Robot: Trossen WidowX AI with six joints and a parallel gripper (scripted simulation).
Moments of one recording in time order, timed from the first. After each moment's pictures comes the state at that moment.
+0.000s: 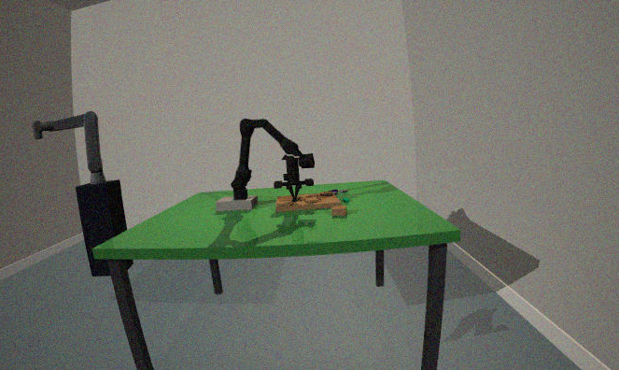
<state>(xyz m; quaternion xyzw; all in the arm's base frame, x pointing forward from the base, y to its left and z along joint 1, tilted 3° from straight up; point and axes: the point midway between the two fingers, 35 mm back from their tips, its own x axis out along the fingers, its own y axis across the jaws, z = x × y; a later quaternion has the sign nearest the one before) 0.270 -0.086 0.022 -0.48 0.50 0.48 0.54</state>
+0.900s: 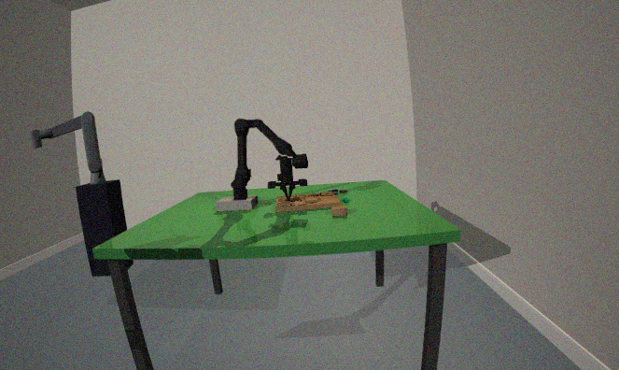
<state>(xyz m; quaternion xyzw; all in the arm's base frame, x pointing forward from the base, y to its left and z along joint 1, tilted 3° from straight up) 0.241 -0.075 0.021 -0.48 0.50 0.48 0.54</state>
